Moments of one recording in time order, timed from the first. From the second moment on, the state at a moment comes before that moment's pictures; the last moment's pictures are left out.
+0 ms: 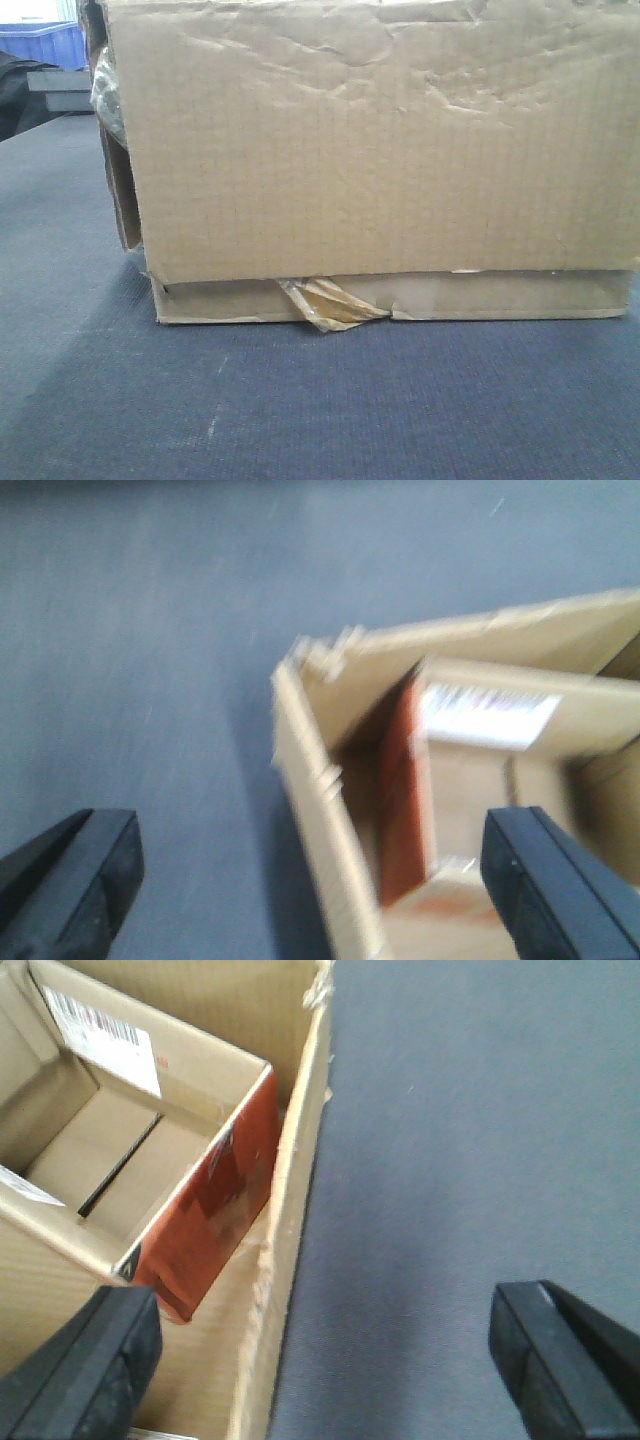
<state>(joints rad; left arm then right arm) -0.33 1.72 -2.13 0.11 1.23 -0.19 0.14 1.29 -1.50 0.15 1.06 -0.14</state>
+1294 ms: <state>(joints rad) -0.35 1.86 -1.85 0.00 1.23 -0.21 0.14 1.69 -1.54 0.26 1.11 -0.21</state>
